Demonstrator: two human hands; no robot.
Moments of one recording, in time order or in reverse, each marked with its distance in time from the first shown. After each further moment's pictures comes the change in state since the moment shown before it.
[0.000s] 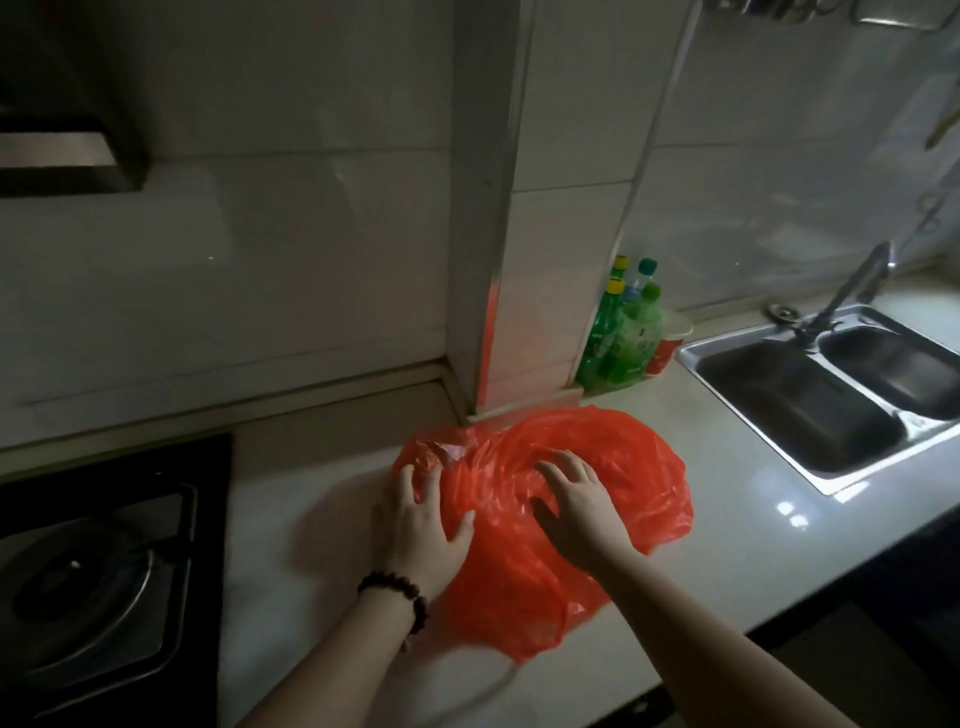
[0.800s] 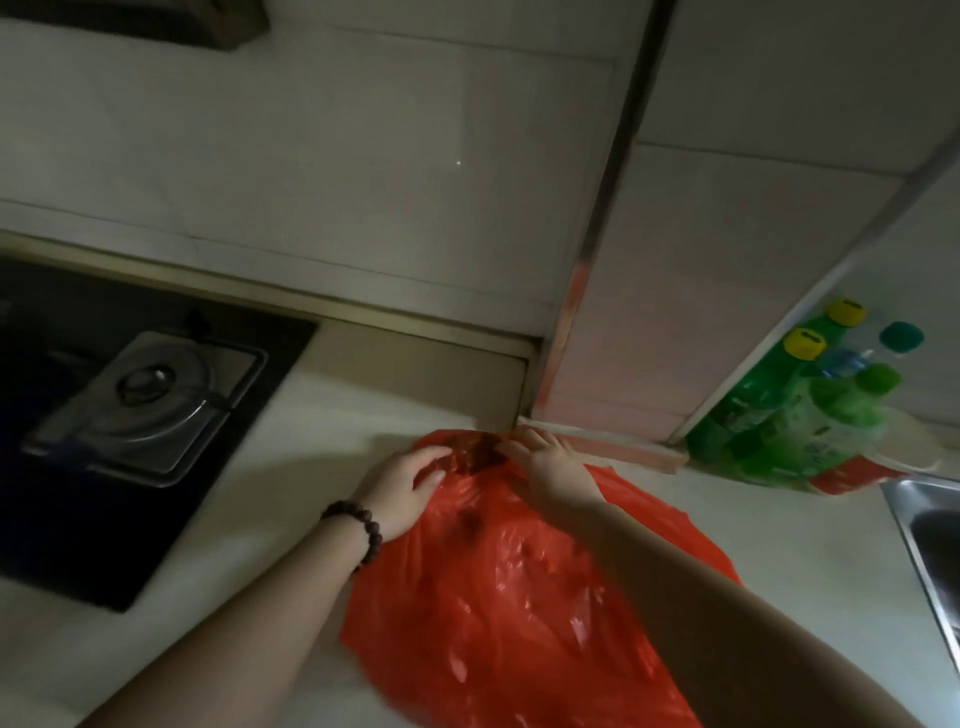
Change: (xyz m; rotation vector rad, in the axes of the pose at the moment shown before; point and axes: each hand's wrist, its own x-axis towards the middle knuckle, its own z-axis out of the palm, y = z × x) left_hand 0.060 0.006 0.050 -0.318 -0.012 -0.401; right_hand 0.177 0.038 0.045 -0.031 -0.364 -0.783
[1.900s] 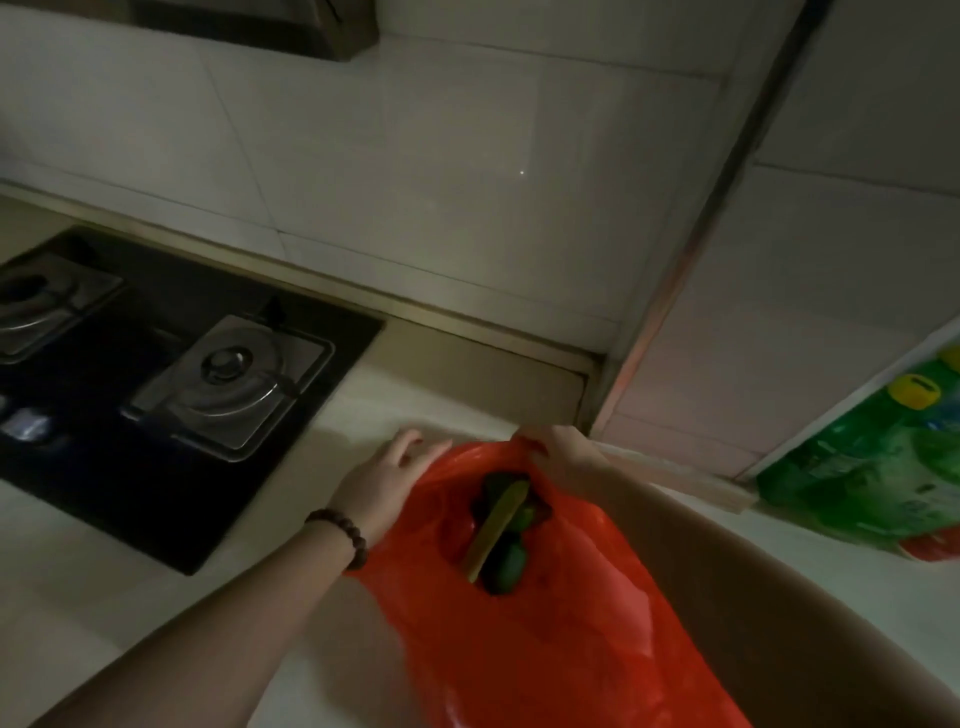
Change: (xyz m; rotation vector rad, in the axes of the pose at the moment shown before) left_hand -0.024 -0.042 -0.040 0.388 0.075 0.031; right_hand 0.059 -0.030 -0.016 0.271 -0.177 0.015
